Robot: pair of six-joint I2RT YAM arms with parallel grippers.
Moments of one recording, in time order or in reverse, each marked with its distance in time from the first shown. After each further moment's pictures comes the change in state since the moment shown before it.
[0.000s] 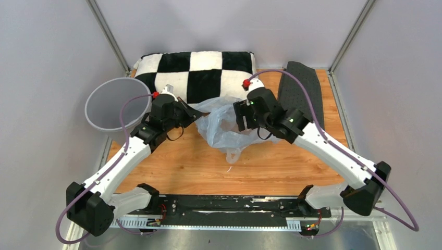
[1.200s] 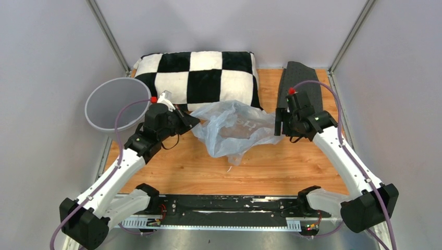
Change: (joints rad) left arm 0.000 -0.144 -0.120 0.010 0.034 0.106; right arm -0.470 -0.171 -0.200 -0.249 -0.111 0.051
